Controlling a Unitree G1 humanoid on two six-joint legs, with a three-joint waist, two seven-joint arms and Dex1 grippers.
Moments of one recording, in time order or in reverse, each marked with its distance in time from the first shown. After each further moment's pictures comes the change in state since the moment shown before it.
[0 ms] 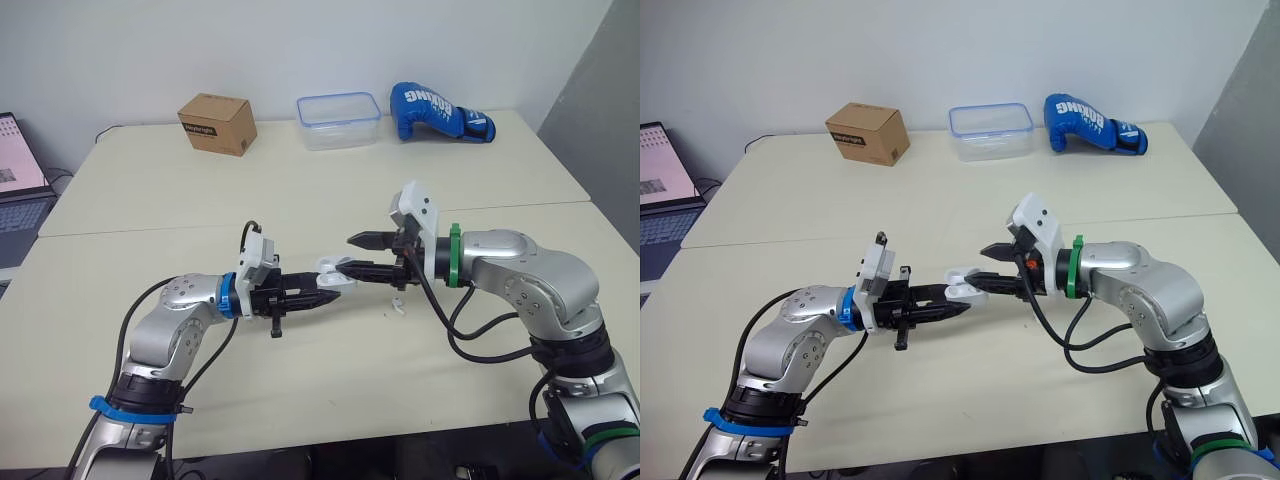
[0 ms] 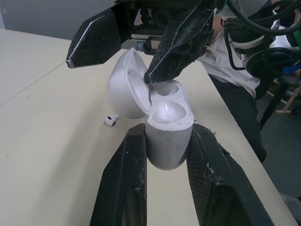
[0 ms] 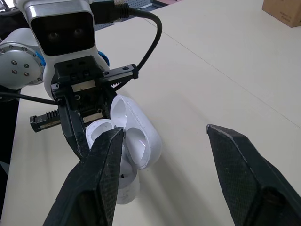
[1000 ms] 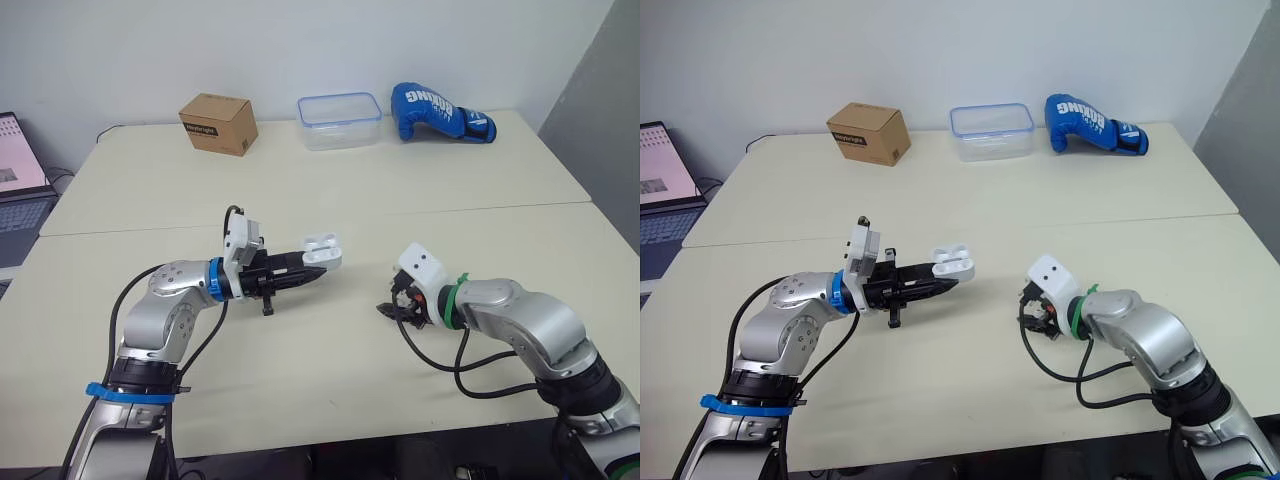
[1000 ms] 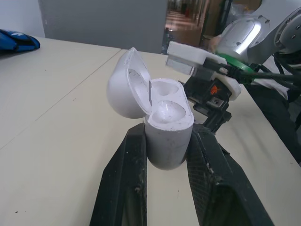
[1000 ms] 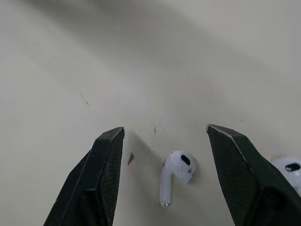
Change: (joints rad) left arm -0.075 0.018 0.045 0.124 0.019 -0.064 0.002; right arm 0.209 -0.083 0.151 -0.066 -0.217 0.198 -0.291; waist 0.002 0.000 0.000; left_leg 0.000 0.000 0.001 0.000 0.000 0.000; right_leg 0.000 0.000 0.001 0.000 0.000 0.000
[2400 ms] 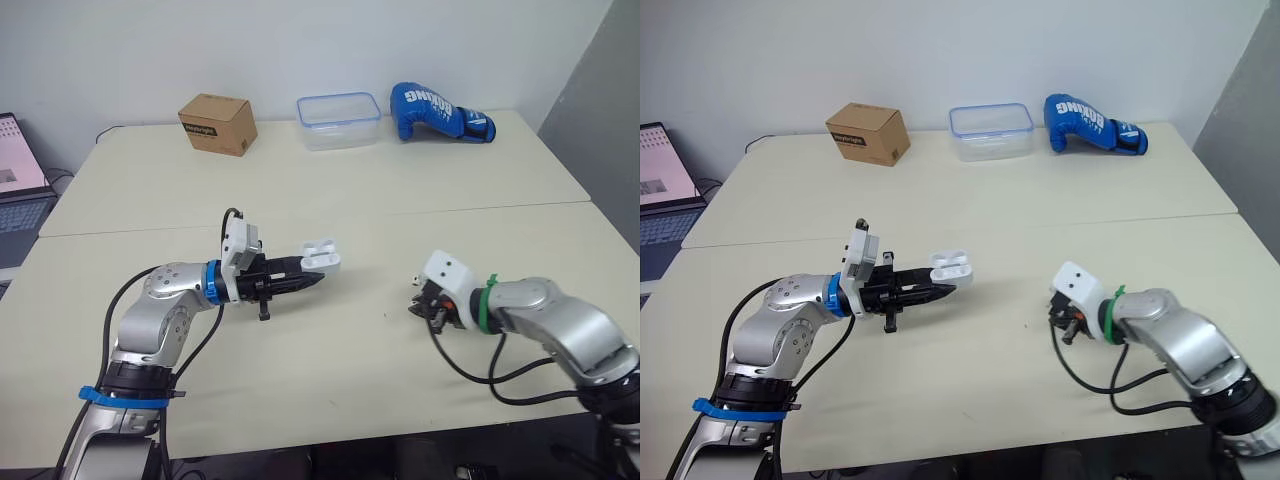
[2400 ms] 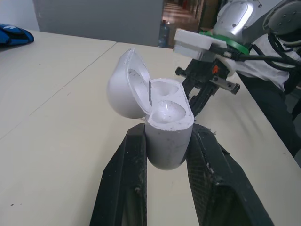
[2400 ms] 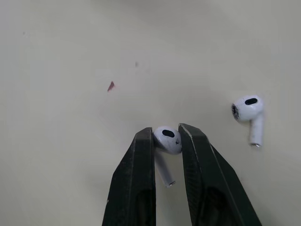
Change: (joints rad) left arm 0.021 0.016 -0.002 -0.022 0.007 0.000 -0.015; right arm 0.028 -0.326 -0.017 0.024 -0.027 -0.256 0.379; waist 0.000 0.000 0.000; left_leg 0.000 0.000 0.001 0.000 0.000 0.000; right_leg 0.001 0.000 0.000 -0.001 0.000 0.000
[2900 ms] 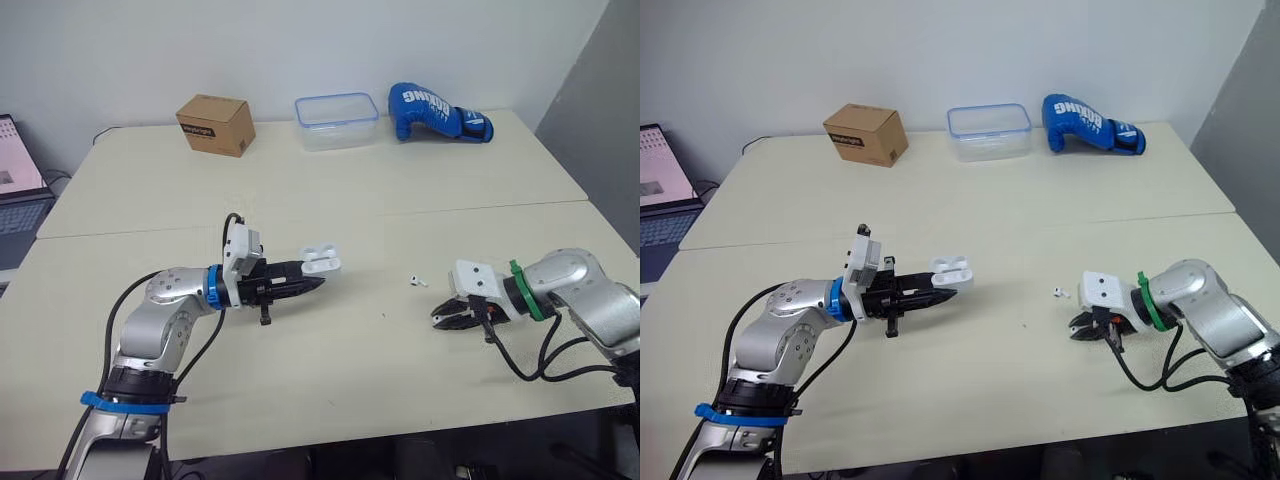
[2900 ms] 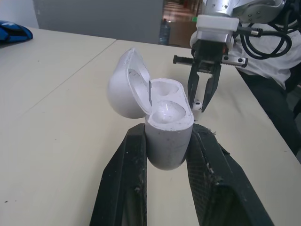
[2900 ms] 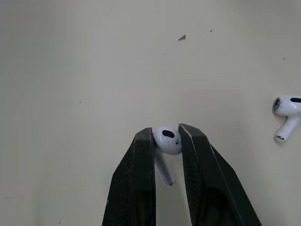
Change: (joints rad) left arm 0.029 -0.006 0.001 -0.021 0.013 -0.005 0.018; right arm -0.070 -0.041 0.099 0.348 -0.209 -0.551 0.479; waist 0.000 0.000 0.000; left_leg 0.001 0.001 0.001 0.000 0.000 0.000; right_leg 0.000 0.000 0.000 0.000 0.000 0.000
